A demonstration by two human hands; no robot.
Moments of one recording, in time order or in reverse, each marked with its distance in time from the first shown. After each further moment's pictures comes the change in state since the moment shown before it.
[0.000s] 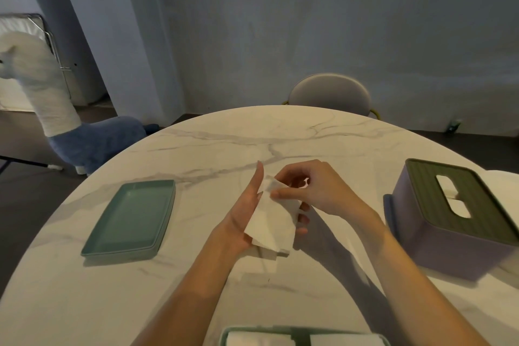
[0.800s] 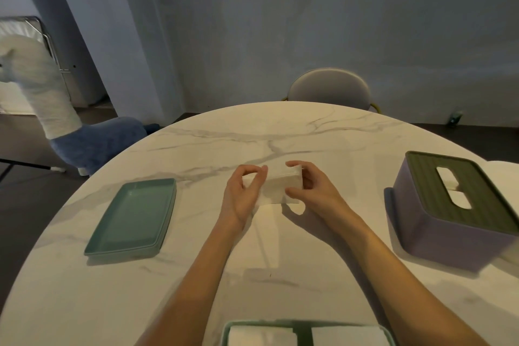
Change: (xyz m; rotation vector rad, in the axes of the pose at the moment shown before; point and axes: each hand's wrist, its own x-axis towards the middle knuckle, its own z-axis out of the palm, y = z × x) left_hand 0.013 0.001 -0.022 0.579 0.679 0.627; right_hand -0.017 0.030 0.029 0.818 0.166 0.266
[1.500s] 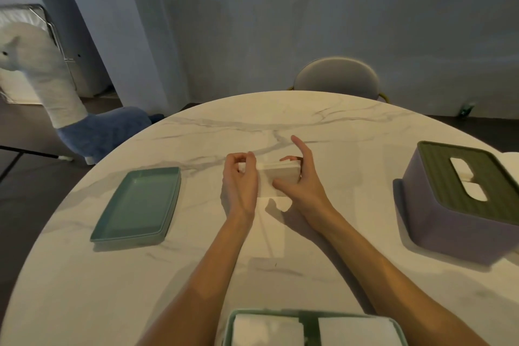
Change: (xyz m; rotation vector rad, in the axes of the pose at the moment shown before) left_hand 0.004 -0.004 0.008 0.152 0.366 -0.039; right_hand 0.016 0.025 0.035 -0.235 0.094 -0.220
